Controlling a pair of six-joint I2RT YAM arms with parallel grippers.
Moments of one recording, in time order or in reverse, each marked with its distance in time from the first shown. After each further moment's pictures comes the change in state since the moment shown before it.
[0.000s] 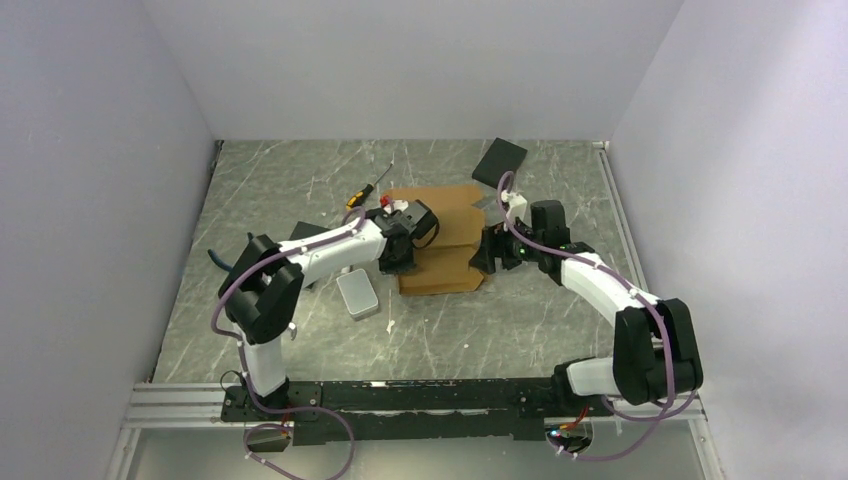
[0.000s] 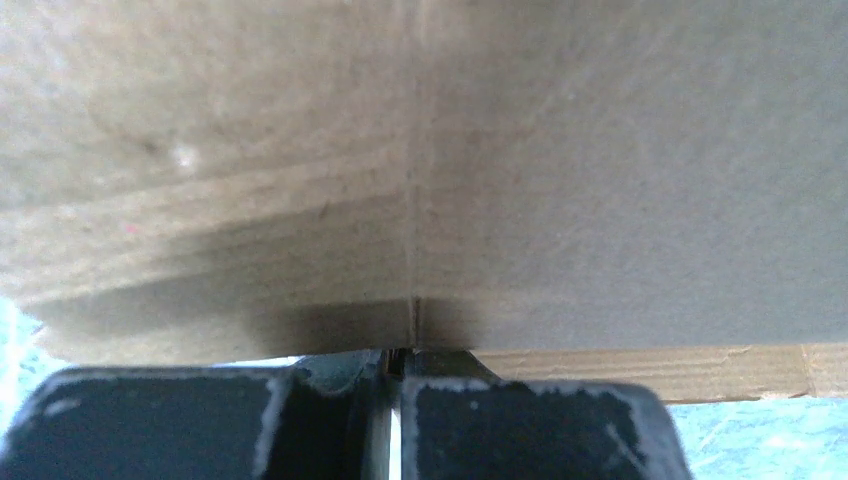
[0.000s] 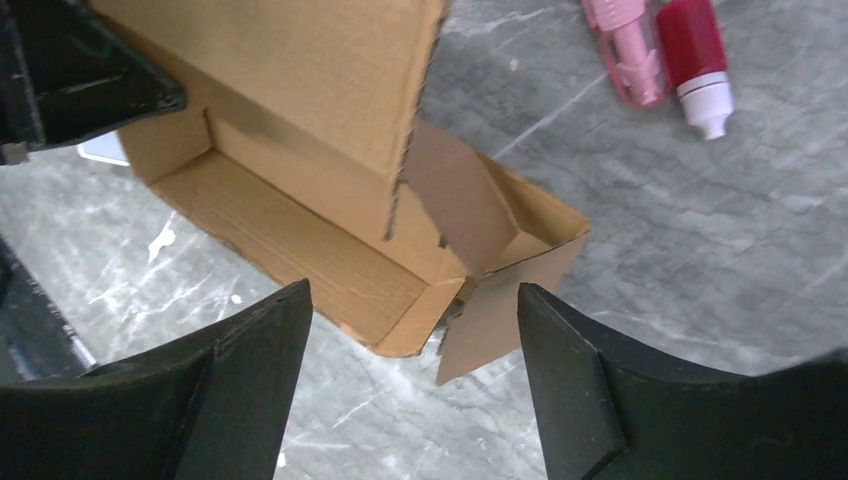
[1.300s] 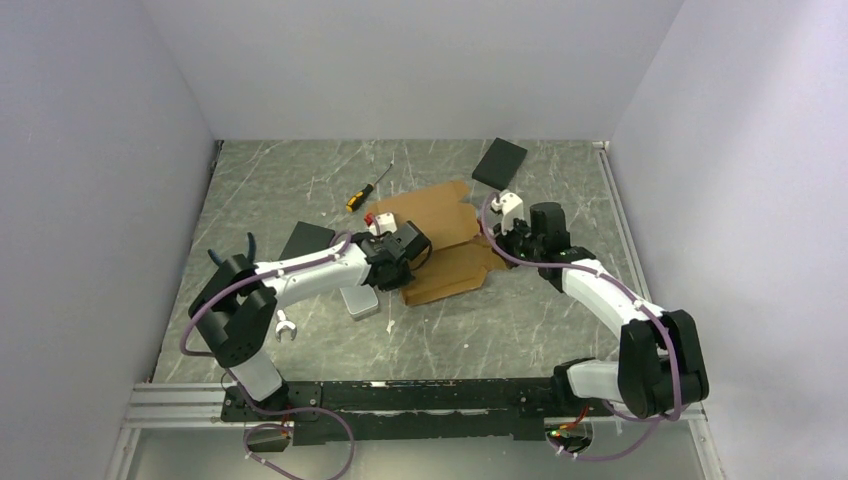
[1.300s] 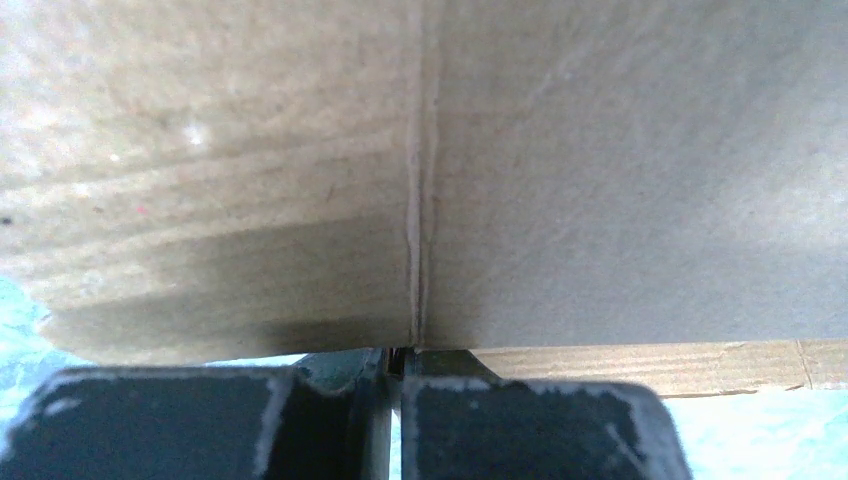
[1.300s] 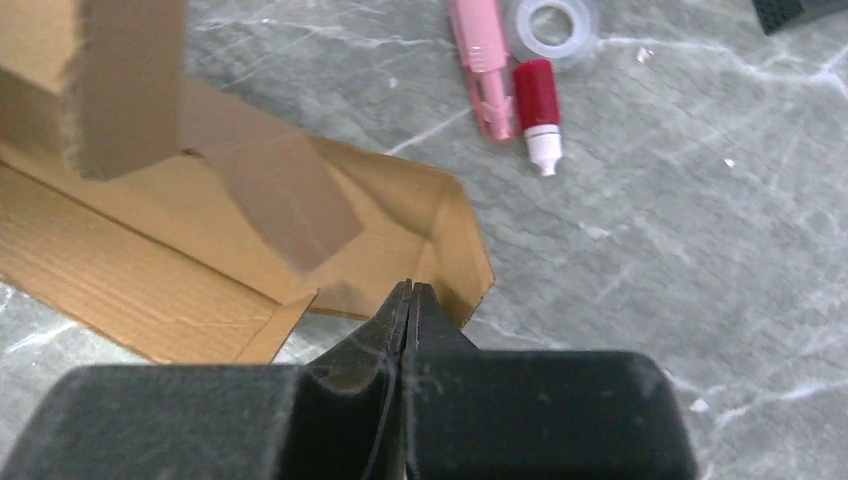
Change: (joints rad) left arm -0.077 -0.190 -0.237 0.142 -0.026 -0.241; right arm 0.059 -0.058 -0.026 0.036 0.228 -0.334
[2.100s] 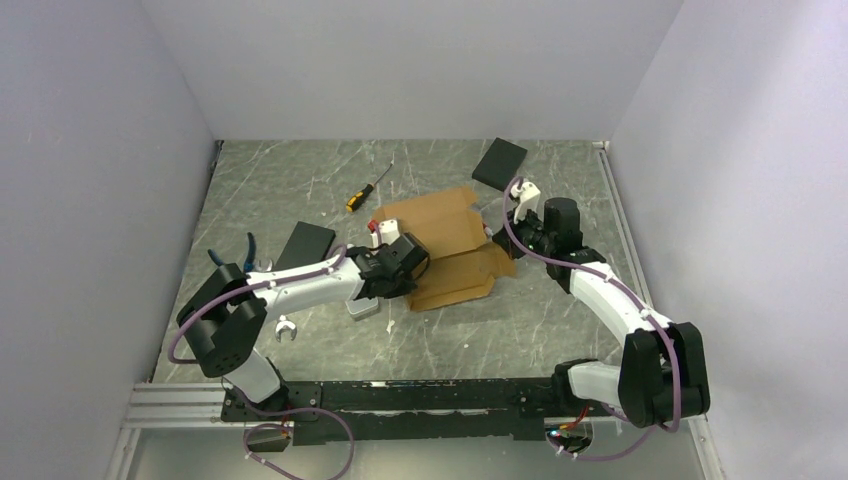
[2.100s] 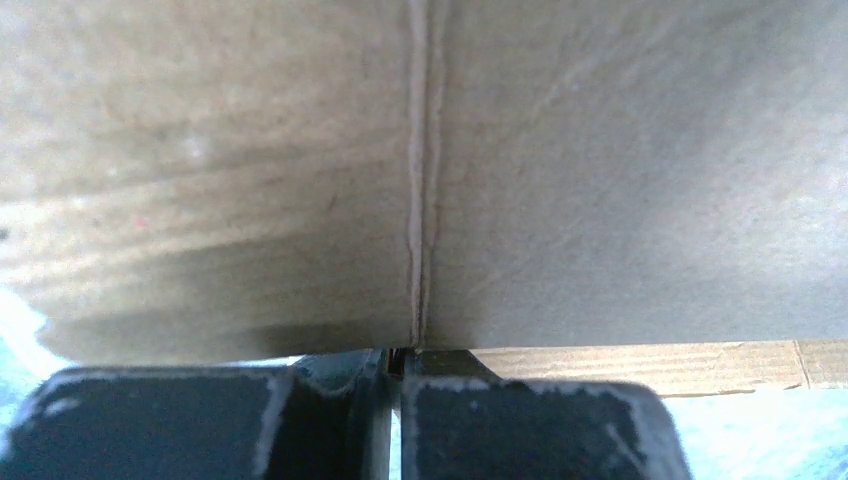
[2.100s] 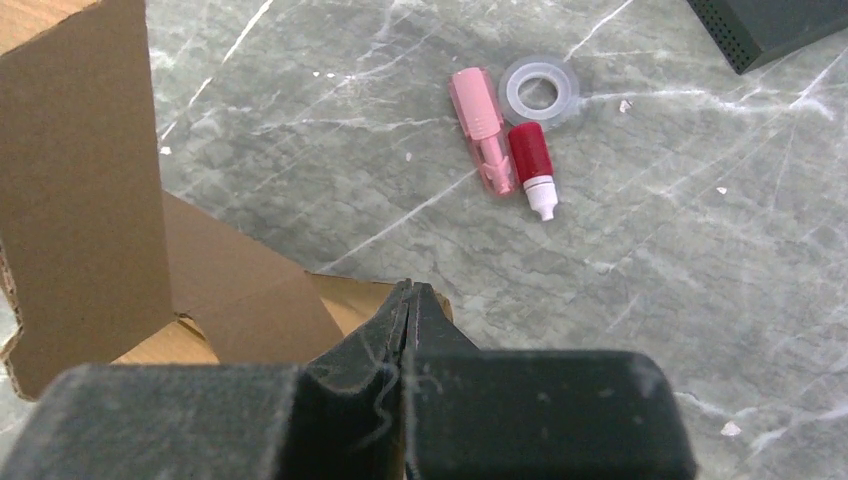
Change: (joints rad) left arm -0.048 -0.073 -0.122 0.164 0.008 0.034; right arm -0.083 -0.050 -0.003 0.087 -0.101 0.172
